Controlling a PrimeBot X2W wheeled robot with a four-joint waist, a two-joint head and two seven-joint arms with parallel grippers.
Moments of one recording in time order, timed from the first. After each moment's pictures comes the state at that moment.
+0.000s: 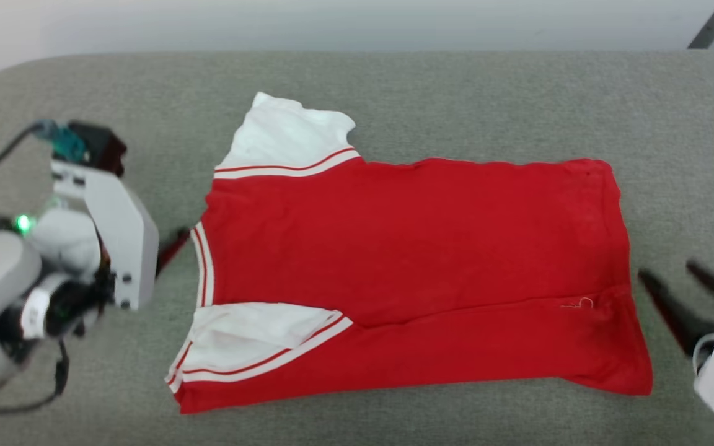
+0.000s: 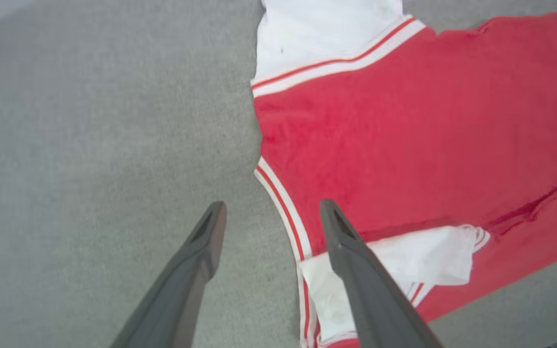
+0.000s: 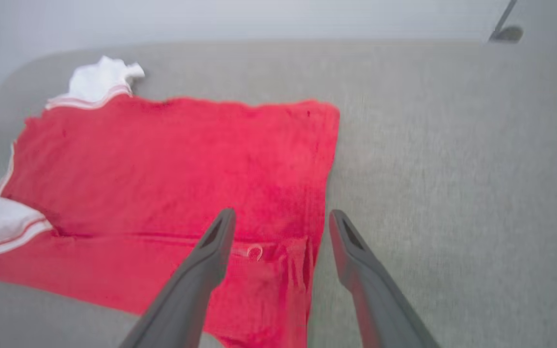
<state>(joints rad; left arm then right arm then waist) -0.99 1.01 -1.11 -0.01 -1.29 0.33 0.56 -0.08 -0.31 -0.11 -0.34 0.54 0.13 0.79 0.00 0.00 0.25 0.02</state>
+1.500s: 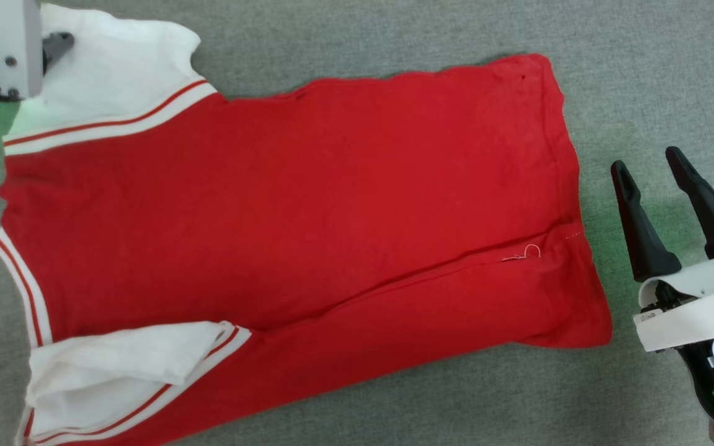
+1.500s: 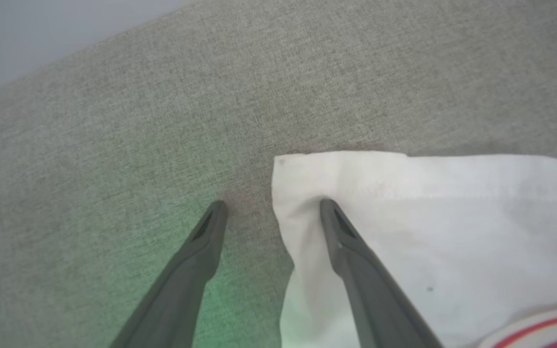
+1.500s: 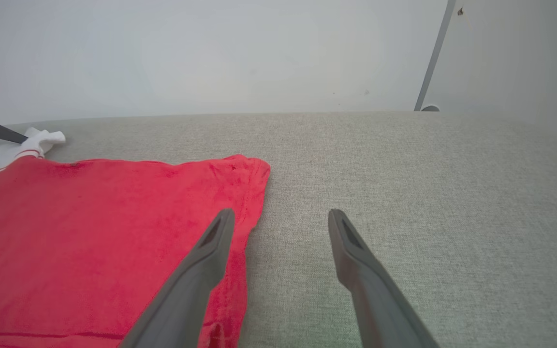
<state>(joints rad) -1.47 0.74 -1.10 0.80 -1.12 -0.04 0.64 -0.26 -0.29 0.09 -0.17 0.43 0.13 0.02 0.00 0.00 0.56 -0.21</state>
